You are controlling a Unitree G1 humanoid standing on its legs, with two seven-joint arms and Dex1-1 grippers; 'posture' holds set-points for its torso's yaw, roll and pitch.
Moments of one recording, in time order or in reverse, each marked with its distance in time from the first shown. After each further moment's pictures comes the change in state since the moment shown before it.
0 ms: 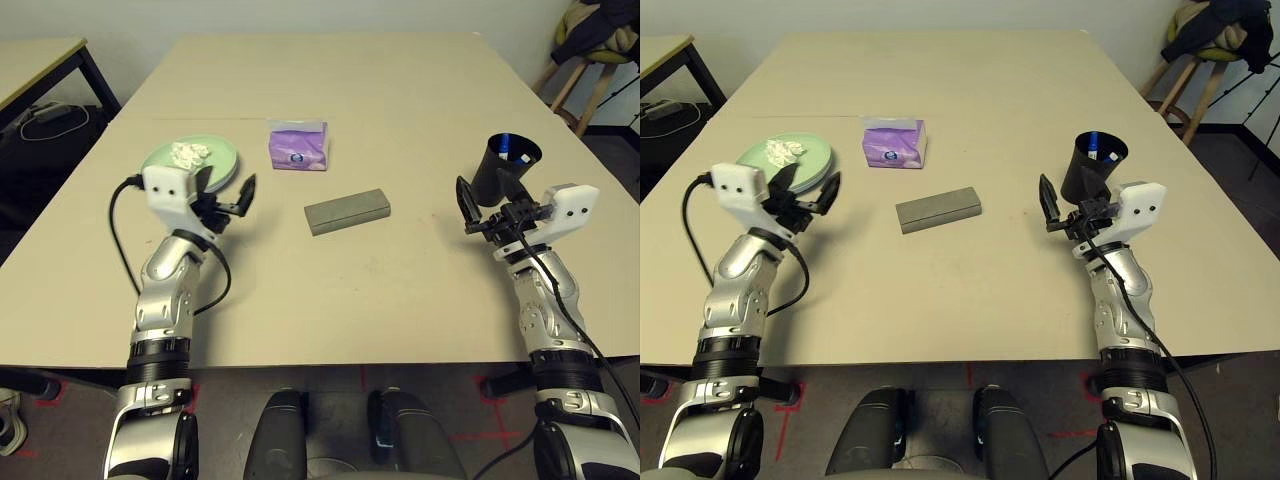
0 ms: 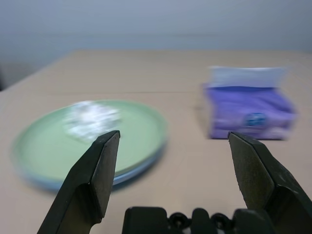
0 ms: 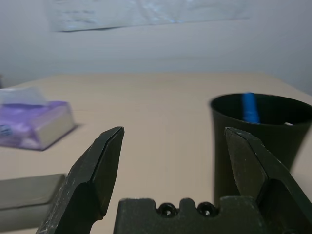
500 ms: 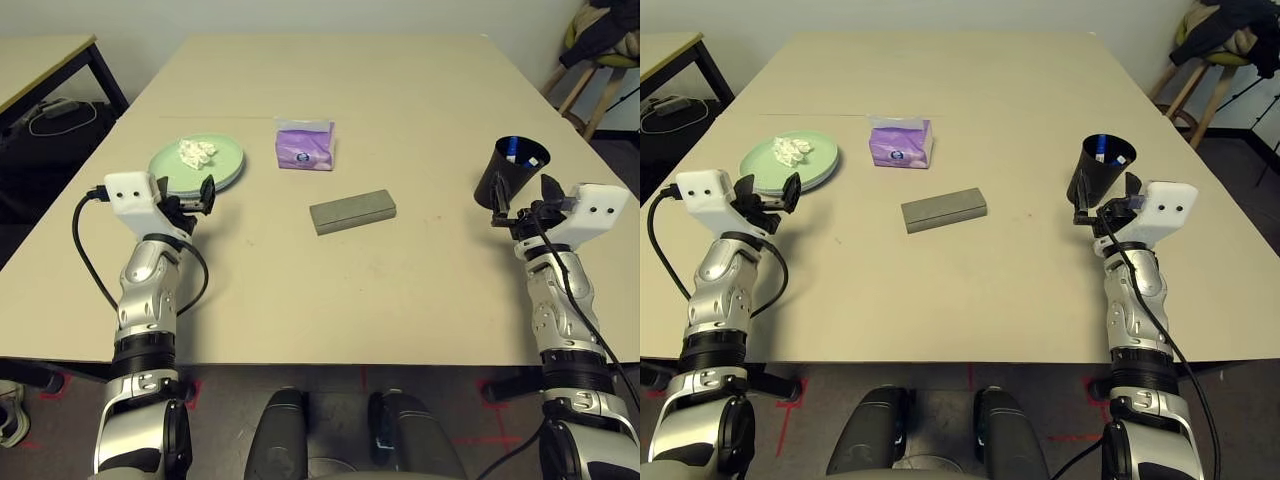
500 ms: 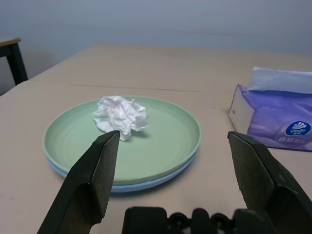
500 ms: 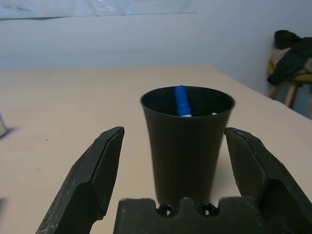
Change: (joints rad) left arm -0.083 0.038 0.038 0.166 -0.026 -0.055 -0.007; right arm -0.001 -0.014 -0.025 -0.006 -0.067 0.026 -0.187
